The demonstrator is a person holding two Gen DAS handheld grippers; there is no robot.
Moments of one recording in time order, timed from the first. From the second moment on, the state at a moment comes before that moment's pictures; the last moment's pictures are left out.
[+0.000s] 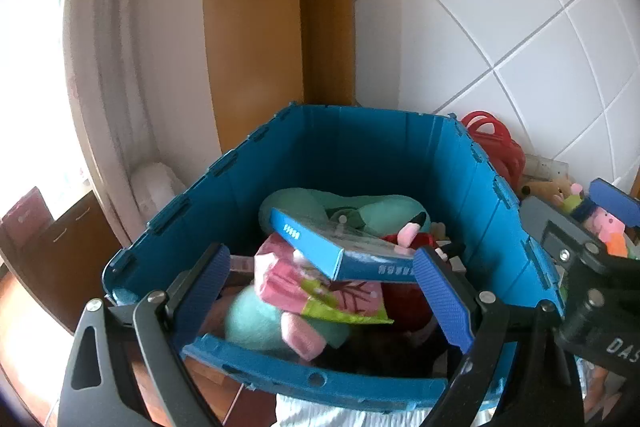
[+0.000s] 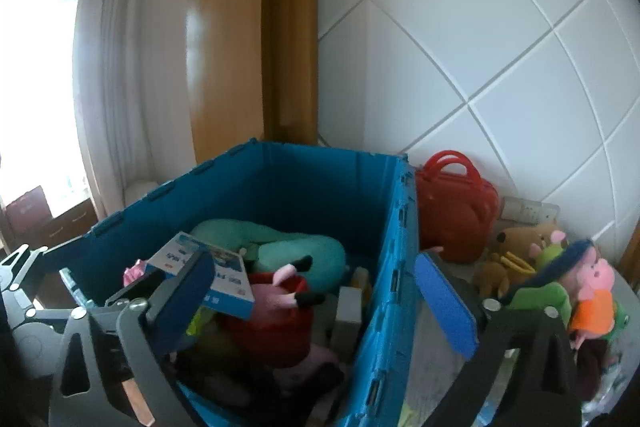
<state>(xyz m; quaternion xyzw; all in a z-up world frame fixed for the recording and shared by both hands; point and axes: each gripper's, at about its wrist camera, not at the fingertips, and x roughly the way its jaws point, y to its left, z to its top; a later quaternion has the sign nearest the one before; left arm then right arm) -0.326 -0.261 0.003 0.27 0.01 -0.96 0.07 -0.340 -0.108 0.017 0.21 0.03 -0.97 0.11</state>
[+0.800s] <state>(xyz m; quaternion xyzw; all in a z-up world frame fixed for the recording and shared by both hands) -0.276 -0.243 0.001 0.26 0.02 -0.96 0.07 -0.289 -0.079 0.013 0.20 0.02 -0.97 0.10</state>
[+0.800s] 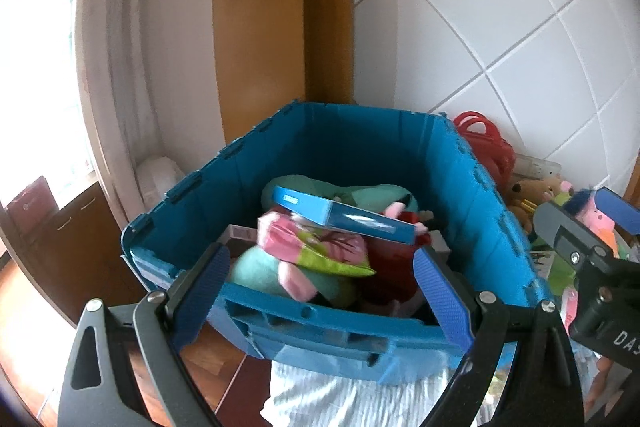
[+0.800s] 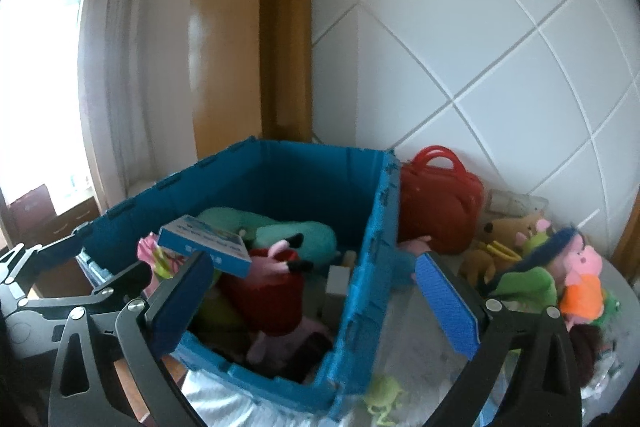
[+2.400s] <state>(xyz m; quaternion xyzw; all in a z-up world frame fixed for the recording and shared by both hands) -0.251 0.207 -0.197 0.44 -0.07 -0.89 -0.10 -0.180 0.391 -0.178 0.39 -0.09 -0.91 -0.10</state>
